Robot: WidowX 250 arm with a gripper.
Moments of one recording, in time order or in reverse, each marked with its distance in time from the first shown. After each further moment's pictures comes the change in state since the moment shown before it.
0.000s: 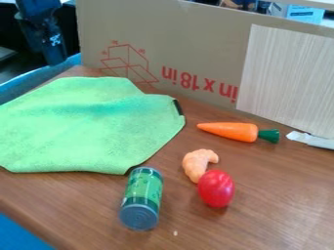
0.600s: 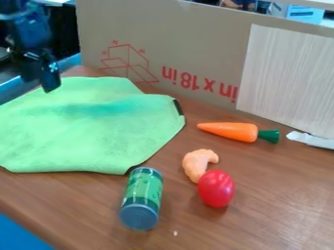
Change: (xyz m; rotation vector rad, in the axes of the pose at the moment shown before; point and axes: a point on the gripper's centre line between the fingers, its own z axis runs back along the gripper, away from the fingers) arm -0.026 0.020 -0.048 -0.049 0.078 0.221
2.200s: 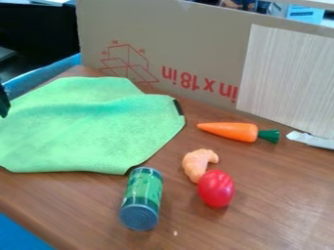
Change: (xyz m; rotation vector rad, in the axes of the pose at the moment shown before) arm -0.078 0.080 -0.043 0.058 -0.167 0.716
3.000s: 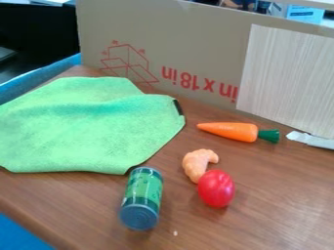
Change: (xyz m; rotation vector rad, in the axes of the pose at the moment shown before) arm -0.008 0.031 -0.018 0.086 0.043 0.168
